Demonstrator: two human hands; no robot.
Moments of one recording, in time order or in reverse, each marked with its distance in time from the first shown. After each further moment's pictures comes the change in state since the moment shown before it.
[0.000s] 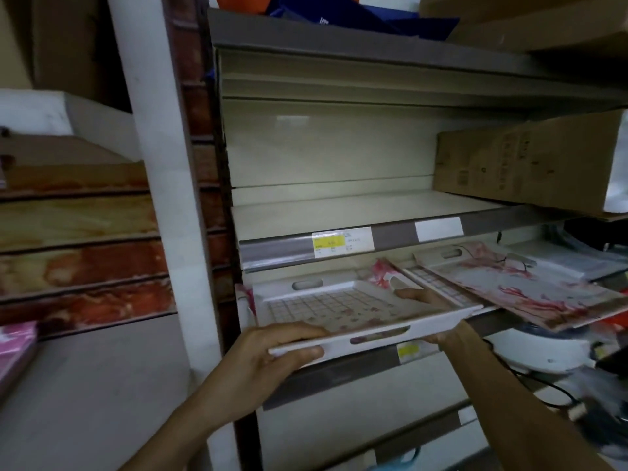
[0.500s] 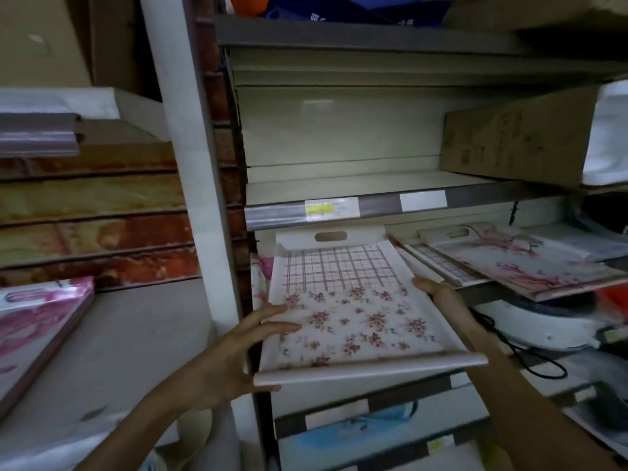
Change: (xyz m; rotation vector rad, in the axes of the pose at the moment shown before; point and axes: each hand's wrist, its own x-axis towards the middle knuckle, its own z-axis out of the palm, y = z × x) left_hand -0.075 -0.014 0.012 0.250 -0.168 -0.092; right_hand -0.093 0.026 -0.006 -0.284 0.163 -0.193
